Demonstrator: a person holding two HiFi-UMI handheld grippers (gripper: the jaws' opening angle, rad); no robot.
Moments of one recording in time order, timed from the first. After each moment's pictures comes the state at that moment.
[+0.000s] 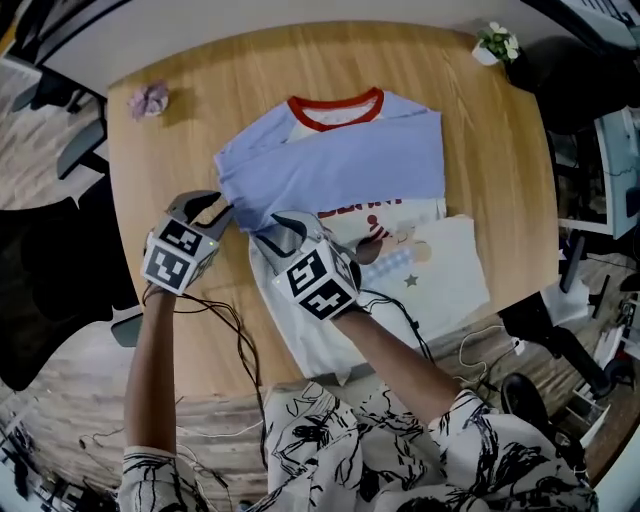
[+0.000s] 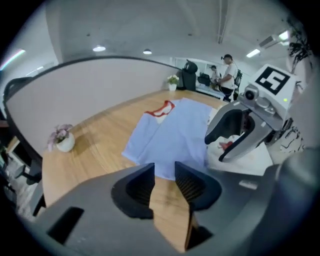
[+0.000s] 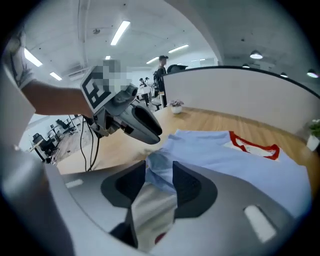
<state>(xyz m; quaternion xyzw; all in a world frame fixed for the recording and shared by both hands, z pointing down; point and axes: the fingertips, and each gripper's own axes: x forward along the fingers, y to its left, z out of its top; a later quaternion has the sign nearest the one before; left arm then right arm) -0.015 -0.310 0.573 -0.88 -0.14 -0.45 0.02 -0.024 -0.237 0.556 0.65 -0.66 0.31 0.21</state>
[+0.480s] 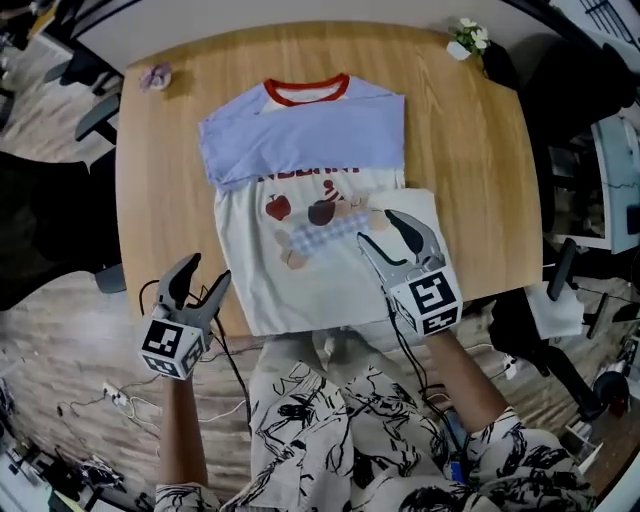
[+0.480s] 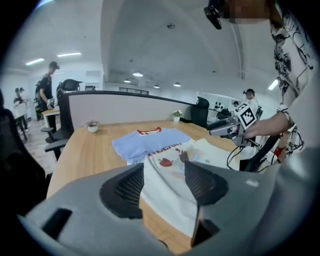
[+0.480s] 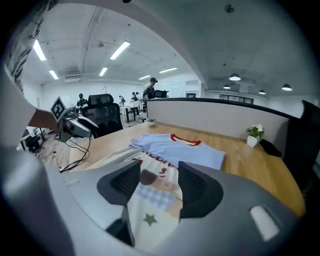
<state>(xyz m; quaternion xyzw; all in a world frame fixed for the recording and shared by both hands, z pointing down) -0.149 -0.121 0.469 -0.95 0.02 -0.29 -0.10 0.062 0.049 0.463 0.74 -0.61 0.23 0.17</state>
